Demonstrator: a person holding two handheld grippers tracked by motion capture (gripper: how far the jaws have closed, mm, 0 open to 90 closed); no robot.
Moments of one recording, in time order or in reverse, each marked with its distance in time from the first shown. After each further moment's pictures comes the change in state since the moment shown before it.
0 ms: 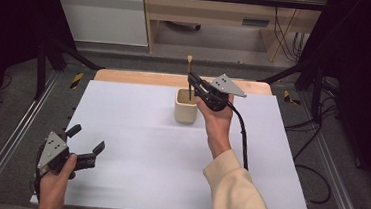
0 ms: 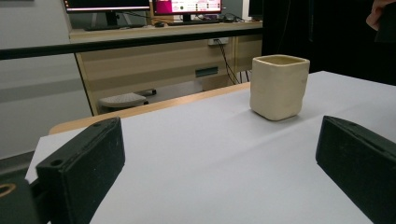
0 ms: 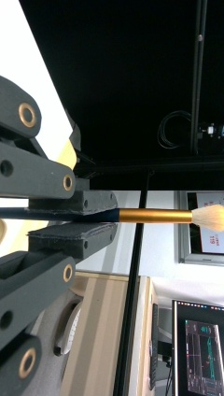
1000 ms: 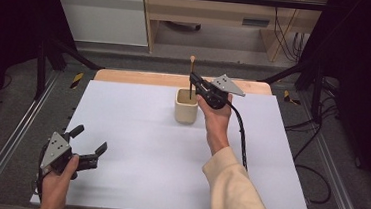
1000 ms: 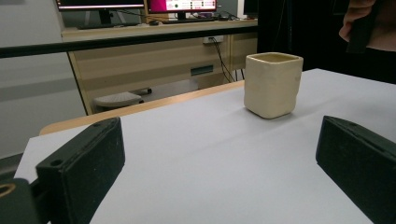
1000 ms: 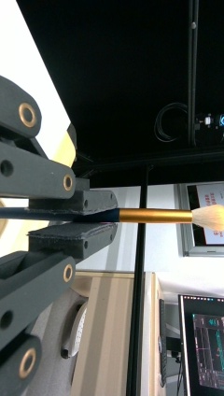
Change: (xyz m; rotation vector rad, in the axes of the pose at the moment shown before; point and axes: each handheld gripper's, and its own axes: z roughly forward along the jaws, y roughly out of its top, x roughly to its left) left arm -0.004 -0.001 0.003 0.006 -0.021 0.005; right arm -0.020 -0.023 0.015 -0.008 -0.015 0.036
